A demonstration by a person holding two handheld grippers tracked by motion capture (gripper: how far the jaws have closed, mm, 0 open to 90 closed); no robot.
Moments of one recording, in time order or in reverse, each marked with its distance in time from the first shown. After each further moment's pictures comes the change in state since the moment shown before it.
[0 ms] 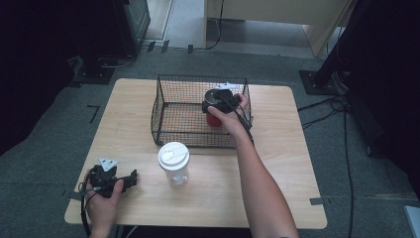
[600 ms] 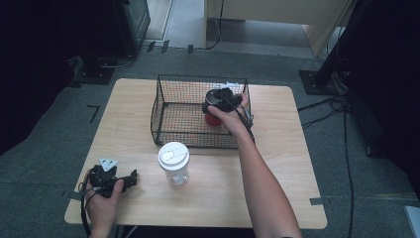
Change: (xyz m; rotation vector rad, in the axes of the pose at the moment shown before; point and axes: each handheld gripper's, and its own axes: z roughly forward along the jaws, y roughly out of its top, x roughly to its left) left arm 0.000 0.000 0.000 -0.001 0.000 0.000; right arm 0.000 0.004 -0.002 0.065 0.021 0.001
